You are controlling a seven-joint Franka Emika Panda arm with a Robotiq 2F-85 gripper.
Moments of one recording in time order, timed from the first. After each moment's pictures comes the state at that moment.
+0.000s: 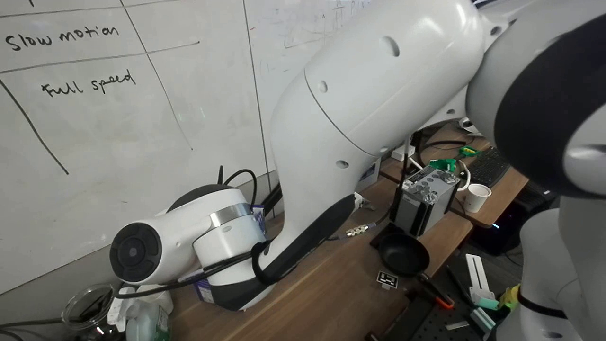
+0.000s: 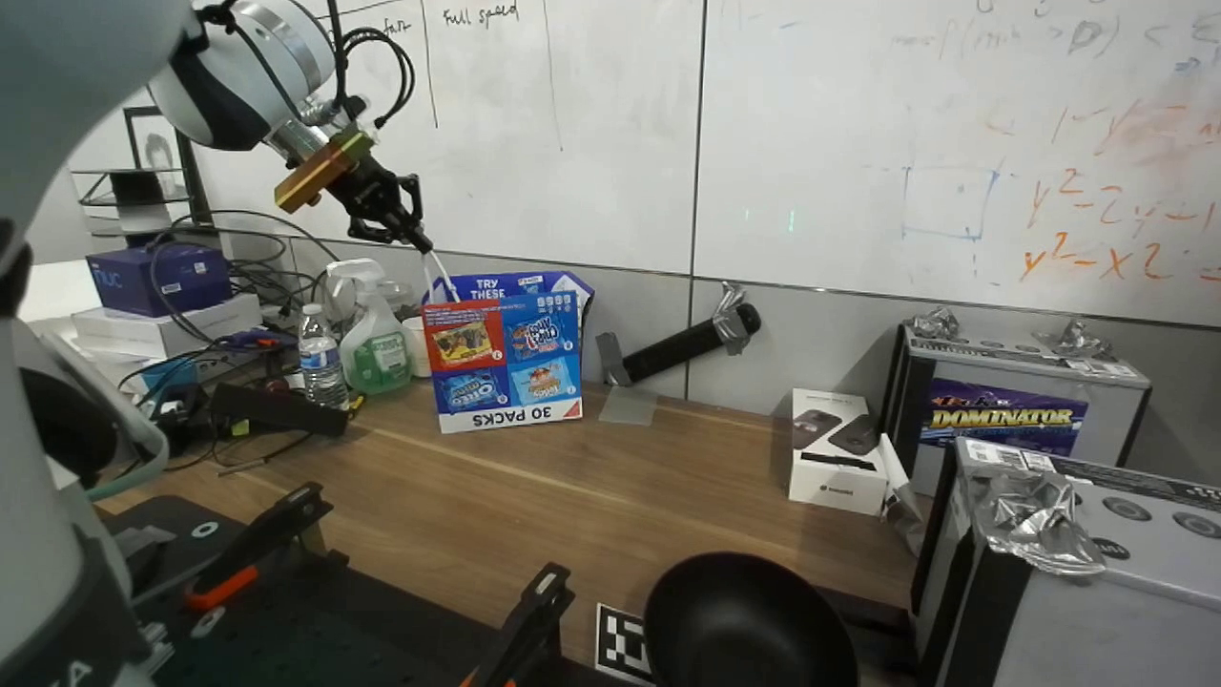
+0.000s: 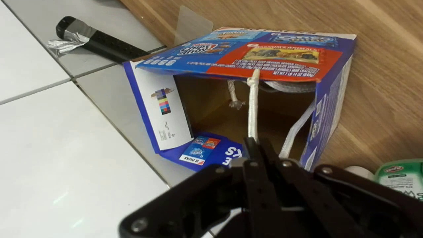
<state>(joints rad) 0.75 0.38 -0.06 -1.98 -0.98 2.34 0.77</state>
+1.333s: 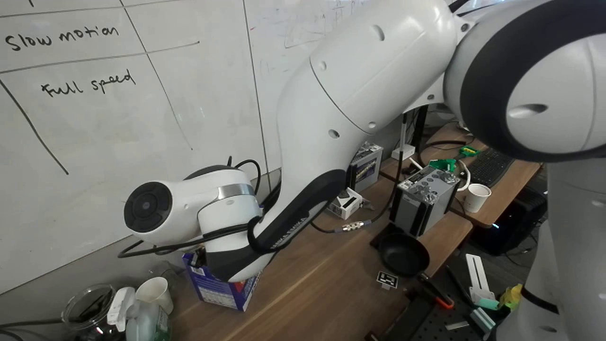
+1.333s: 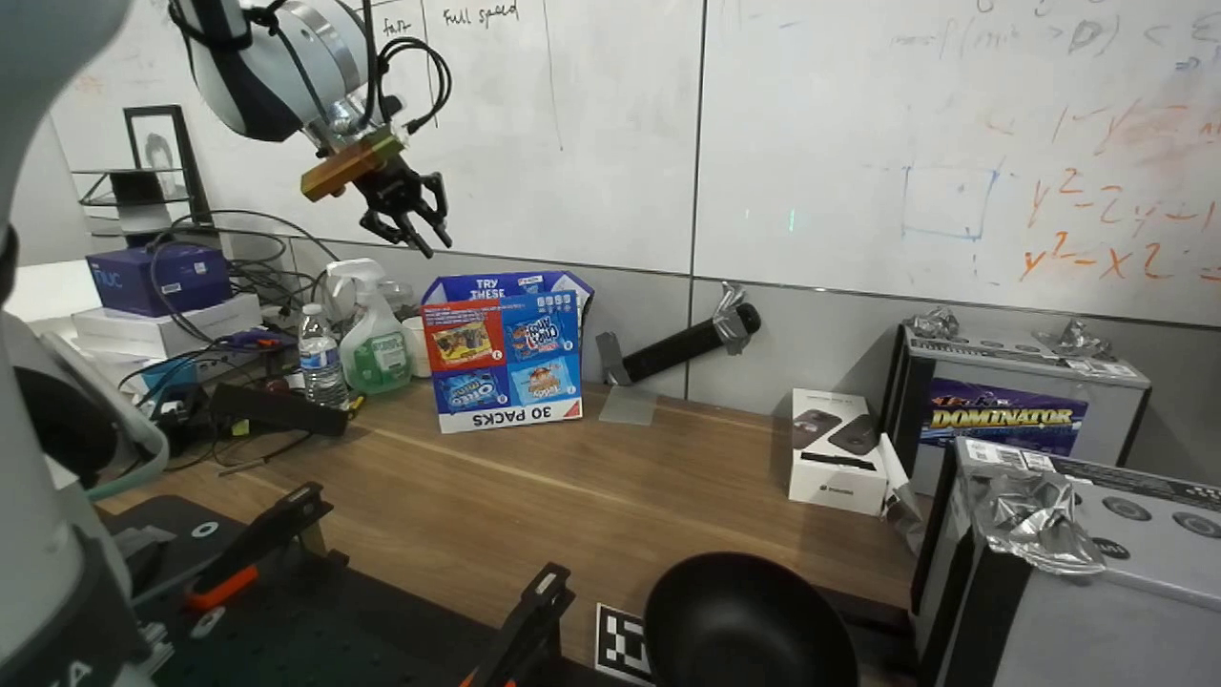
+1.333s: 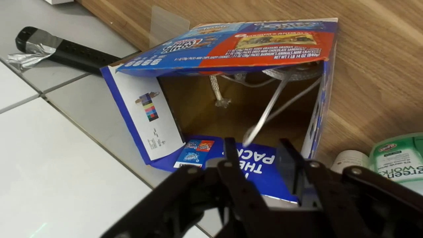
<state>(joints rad) 0.46 0.41 0.18 -1.92 -0.92 2.38 0.72</state>
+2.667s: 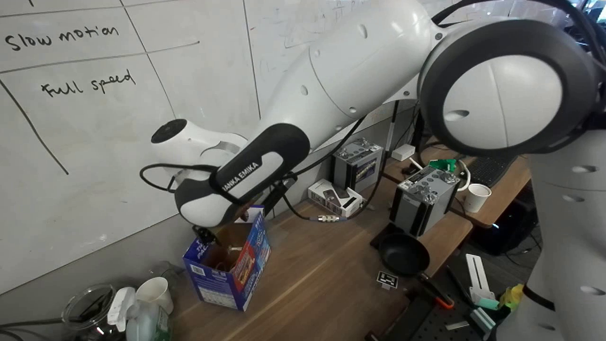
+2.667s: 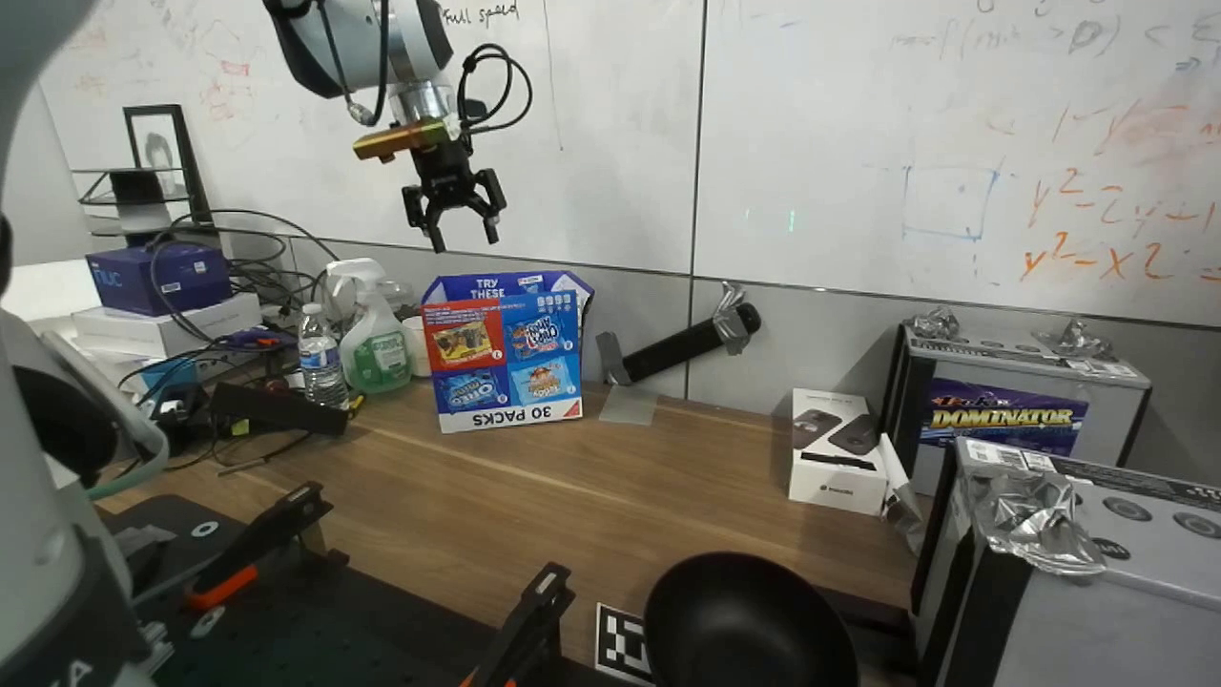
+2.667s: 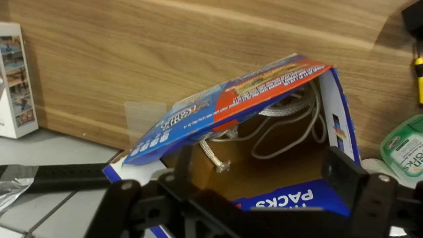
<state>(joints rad) 0.35 0.48 0.15 -1.75 -0.35 2.20 0.47</state>
